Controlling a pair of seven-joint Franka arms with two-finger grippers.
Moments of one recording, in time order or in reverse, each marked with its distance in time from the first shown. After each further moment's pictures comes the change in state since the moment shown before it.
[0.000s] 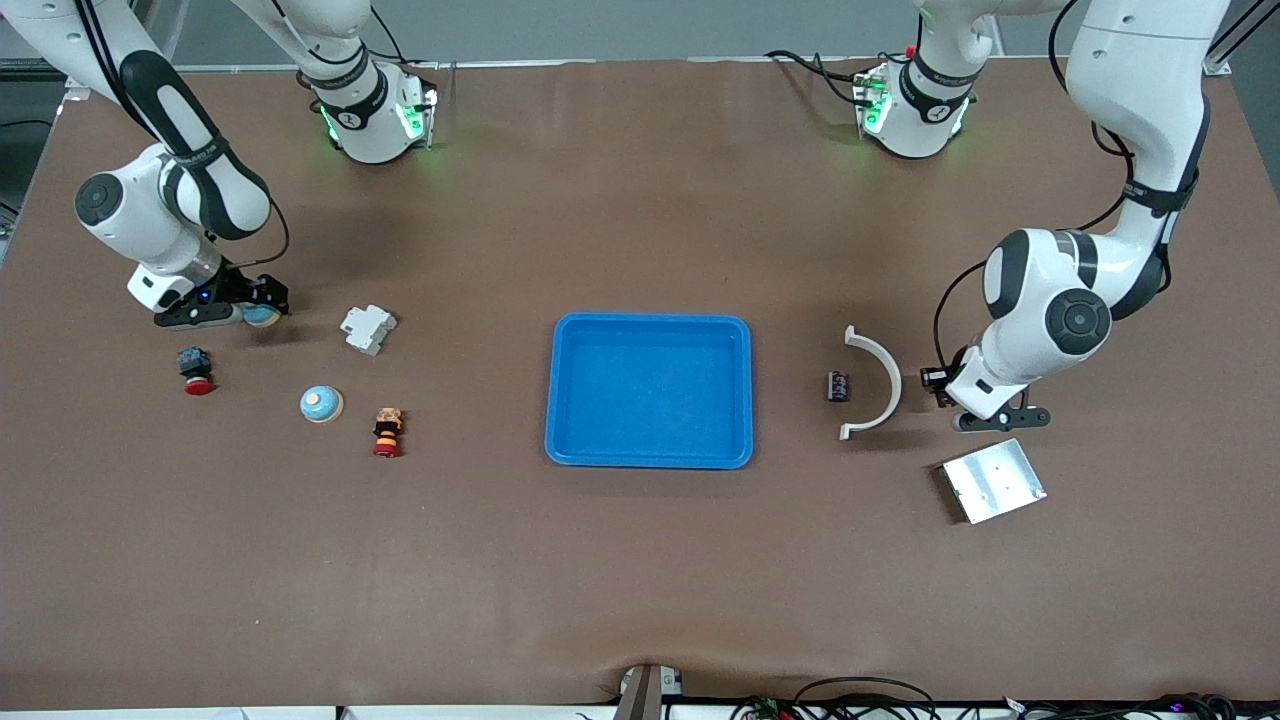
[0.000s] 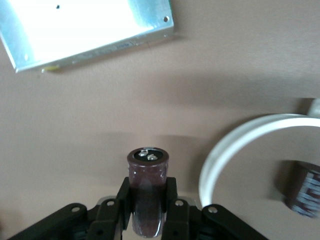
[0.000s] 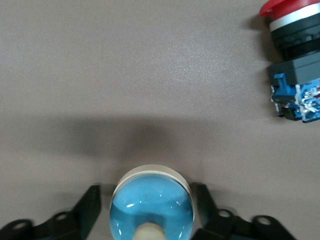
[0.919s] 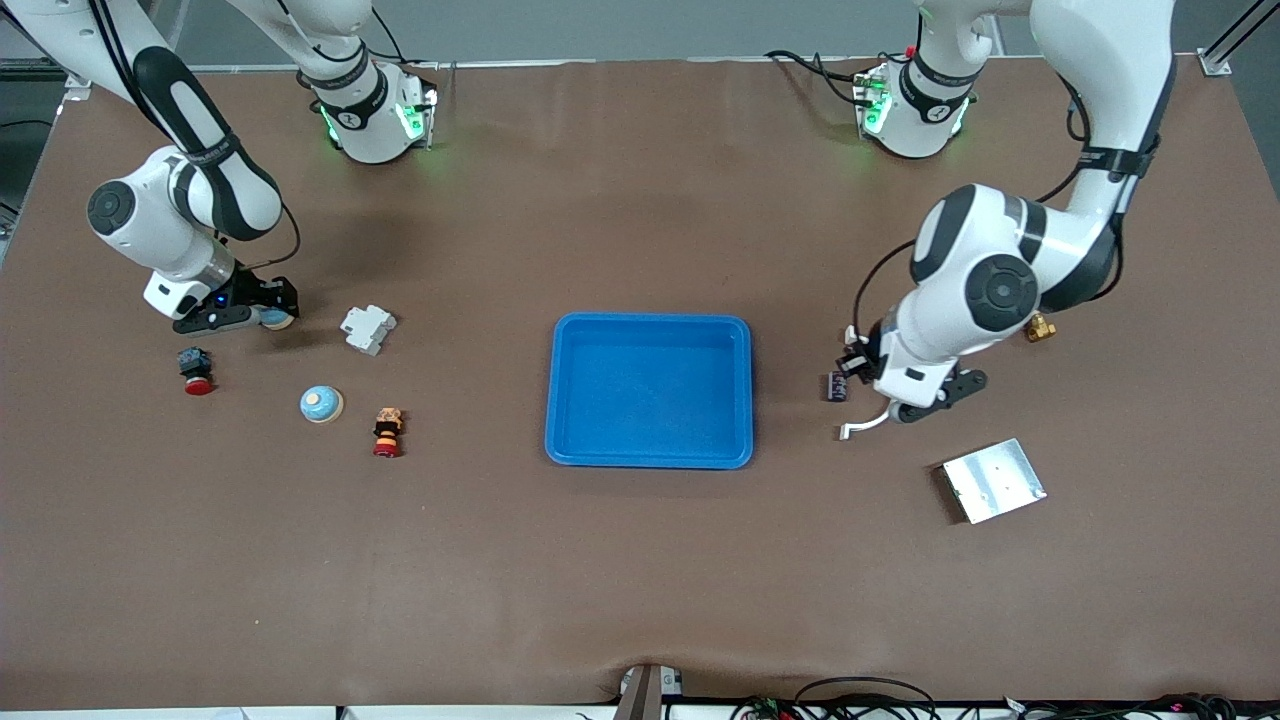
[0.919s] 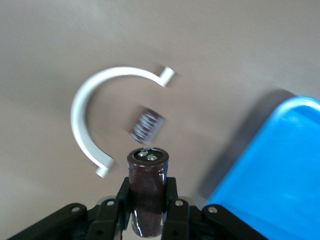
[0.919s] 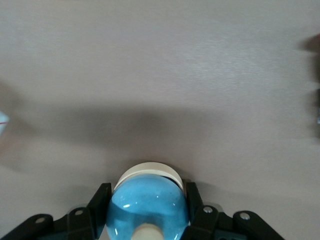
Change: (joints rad) left arm -0.021 -0.034 -0.260 0.191 -0.076 -0.231 -0.591; right arm 0.068 -0.048 0.017 0.018 0.001 -0.132 0.020
